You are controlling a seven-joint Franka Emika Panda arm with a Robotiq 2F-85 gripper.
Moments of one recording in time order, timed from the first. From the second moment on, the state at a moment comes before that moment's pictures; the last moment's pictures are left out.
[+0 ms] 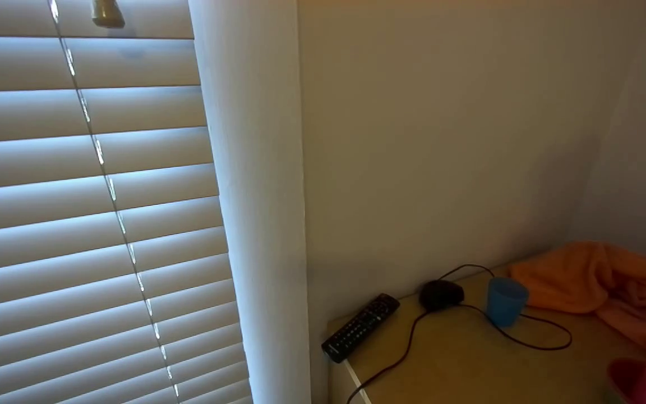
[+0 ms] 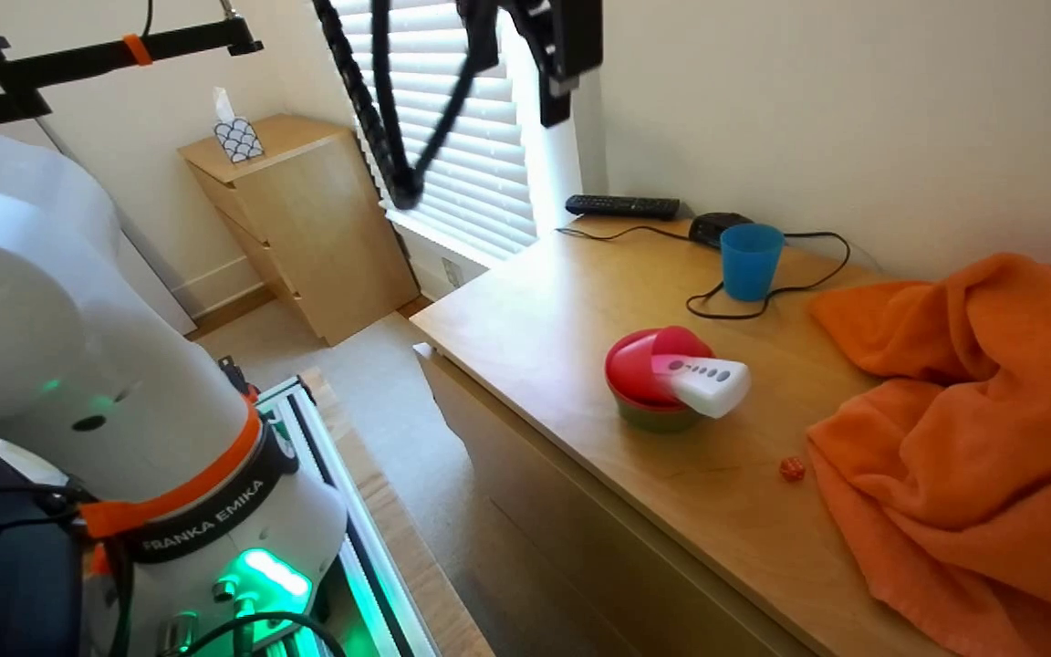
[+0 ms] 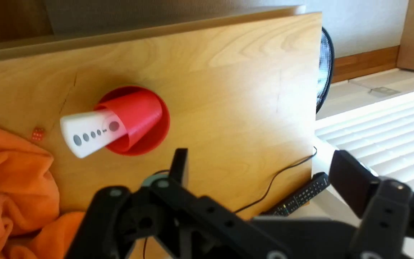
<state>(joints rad) -0.02 -0.74 -0.36 -2.57 0.09 1.85 -0.27</state>
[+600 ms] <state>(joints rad) -0.07 -0.29 -0.49 -2.43 0.26 1.79 -0.41</state>
